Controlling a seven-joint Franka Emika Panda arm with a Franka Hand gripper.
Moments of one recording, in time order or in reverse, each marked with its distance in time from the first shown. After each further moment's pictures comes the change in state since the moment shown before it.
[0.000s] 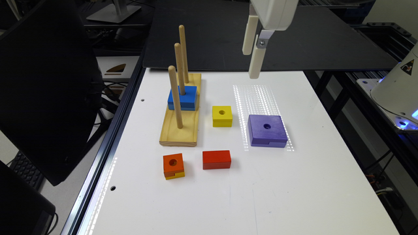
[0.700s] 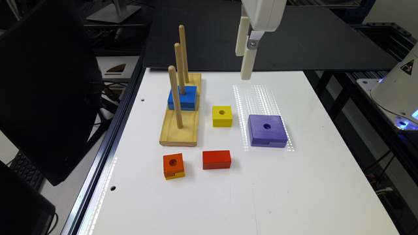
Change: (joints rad) arm 0.000 0.047 0.000 0.060 0.000 0.000 0.000
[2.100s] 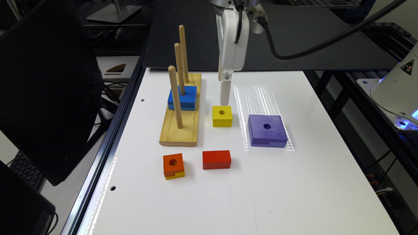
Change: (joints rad) arm -0.004 0.218 -0.002 0.076 -0.003 0.108 0.000
